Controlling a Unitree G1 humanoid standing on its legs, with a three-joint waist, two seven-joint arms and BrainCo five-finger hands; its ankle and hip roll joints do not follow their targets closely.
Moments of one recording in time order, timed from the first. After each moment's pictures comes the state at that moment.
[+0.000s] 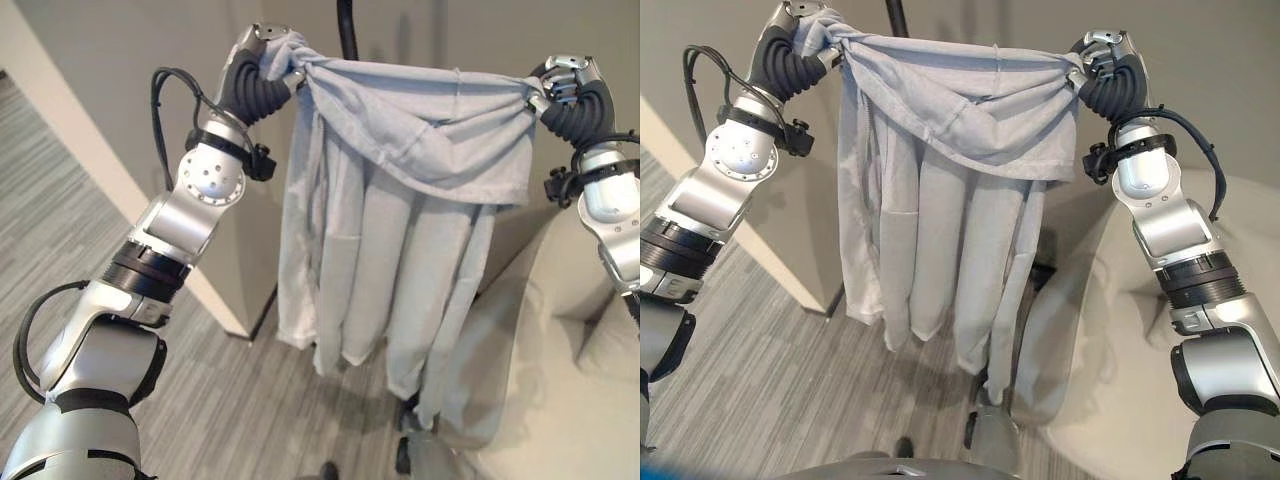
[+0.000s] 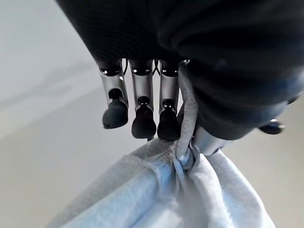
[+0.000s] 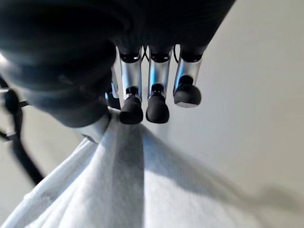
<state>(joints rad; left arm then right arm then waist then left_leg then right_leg) -1.01 0.76 -0.47 0.31 -0.14 -0.13 0.26 -0.83 -0.87 0.29 0.26 0.16 -0.08 -0.25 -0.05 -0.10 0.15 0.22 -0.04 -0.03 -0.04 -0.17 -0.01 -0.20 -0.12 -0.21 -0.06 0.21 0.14</state>
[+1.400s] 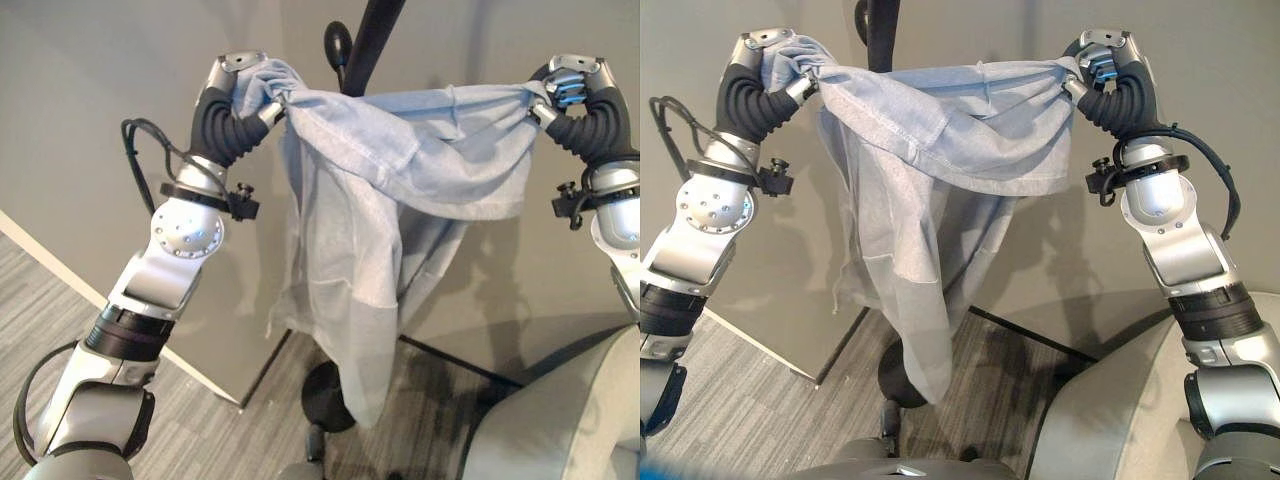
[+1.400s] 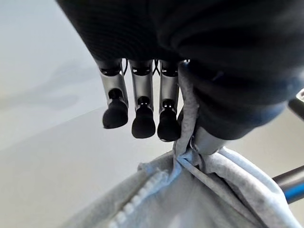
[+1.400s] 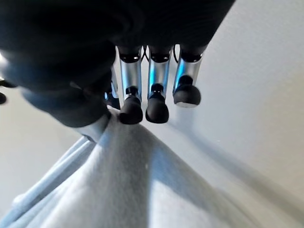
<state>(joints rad) -0.65 0.79 -0.21 -0.05 -0.15 -0.16 0.24 -0.61 -0.89 0.14 -0.05 0.11 -0.12 -0.22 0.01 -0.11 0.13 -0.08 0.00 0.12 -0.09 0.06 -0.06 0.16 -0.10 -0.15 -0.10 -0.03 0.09</state>
